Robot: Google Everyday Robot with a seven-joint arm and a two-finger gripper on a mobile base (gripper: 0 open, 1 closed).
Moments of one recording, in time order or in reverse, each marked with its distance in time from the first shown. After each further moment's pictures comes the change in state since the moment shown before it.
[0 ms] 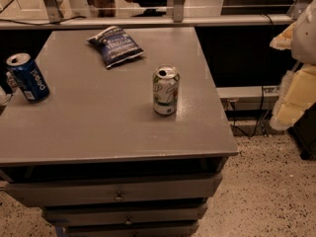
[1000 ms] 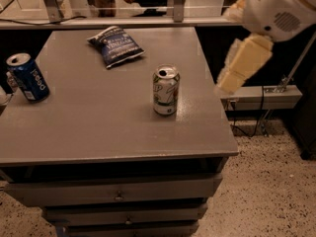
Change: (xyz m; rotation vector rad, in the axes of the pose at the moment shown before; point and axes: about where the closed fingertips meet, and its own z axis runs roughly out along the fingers) arm -0.100 -0.023 -0.007 0.035 -0.260 -0.054
